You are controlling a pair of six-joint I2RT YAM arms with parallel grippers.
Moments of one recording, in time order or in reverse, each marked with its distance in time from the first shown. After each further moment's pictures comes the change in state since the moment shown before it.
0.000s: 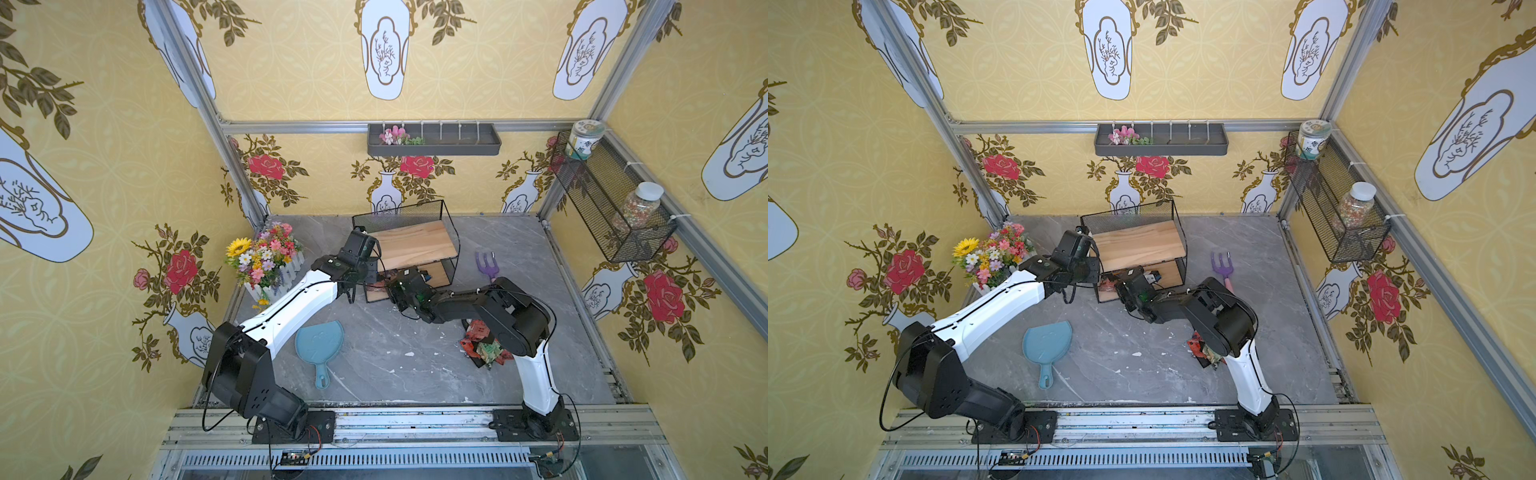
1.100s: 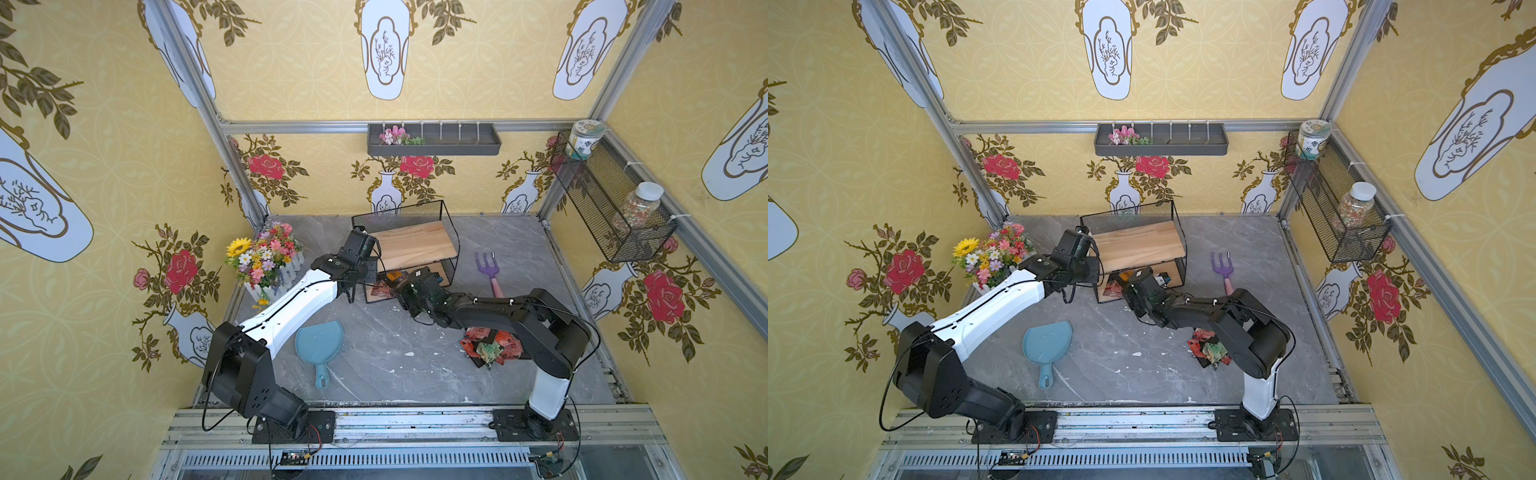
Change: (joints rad) left arm 0.000 0.001 0.011 -0.021 0.002 0.000; right arm 0.009 -0.267 -0.183 -0.120 -0.015 -0.018
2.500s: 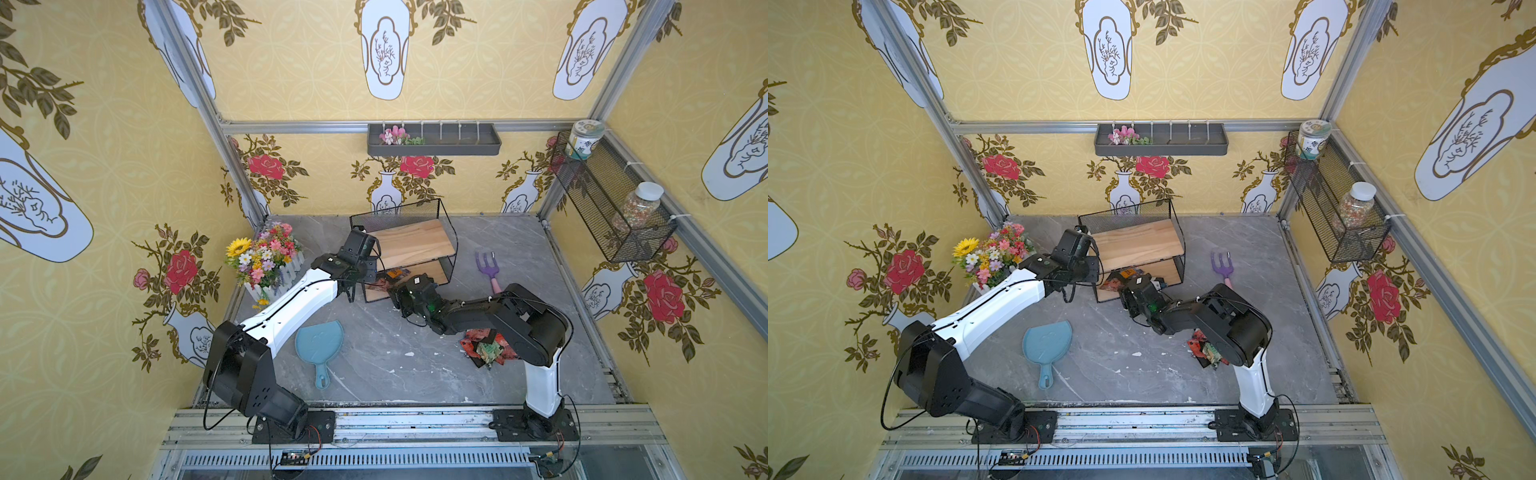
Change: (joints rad) left arm 0.000 0.008 0.005 -0.001 -0.003 -0.004; right arm 0.017 0.127 -0.003 0.274 -0.001 0.148
